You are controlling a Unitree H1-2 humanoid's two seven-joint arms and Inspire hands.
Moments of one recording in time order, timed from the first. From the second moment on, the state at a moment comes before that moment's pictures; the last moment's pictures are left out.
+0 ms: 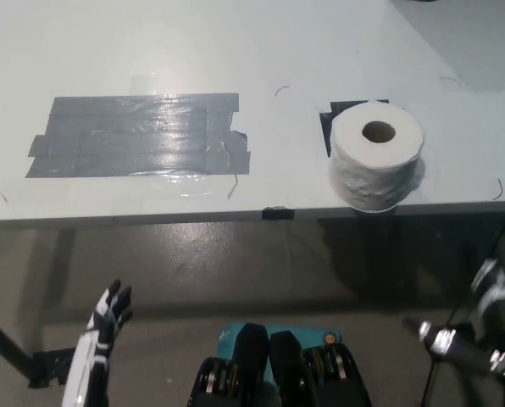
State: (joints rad) left_arm 0.13 0.09 -0.01 -0.08 0.06 -0.21 0.00; right_arm 0.02 -0.16 -0.03 -0.16 -0.02 -0.23 0.03
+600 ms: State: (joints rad) left_arm 0.08 0.10 -0.01 0.03 0.10 -0.19 -0.01; right_arm -0.55 -0.51 0.00 -0.10 -0.04 0.14 0.16
